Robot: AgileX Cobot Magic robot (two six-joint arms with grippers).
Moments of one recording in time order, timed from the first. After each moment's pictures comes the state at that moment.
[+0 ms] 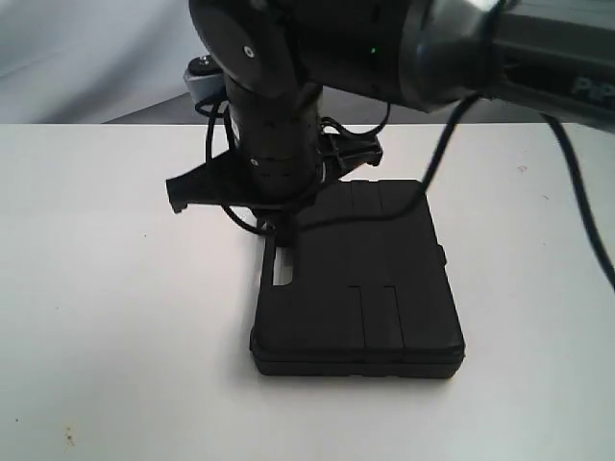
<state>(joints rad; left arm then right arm) -0.12 0.00 0.00 -0.06 0.13 -0.04 1.03 1.94 -1.76 -0.26 1.21 0.66</state>
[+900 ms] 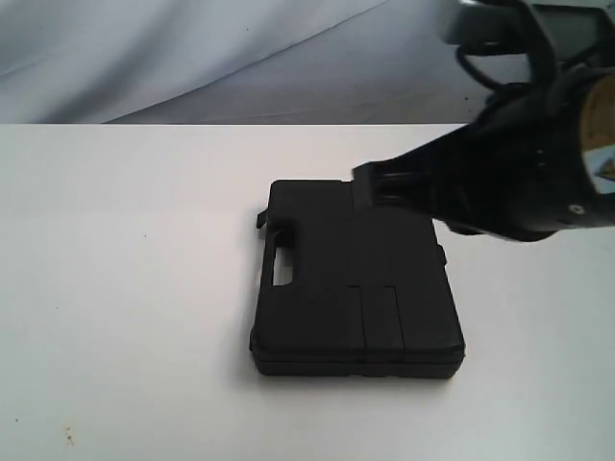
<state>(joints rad) -0.12 0.00 0.00 -0.06 0.13 -0.04 1.02 1.15 -1.02 -0.40 0.81 0.84</state>
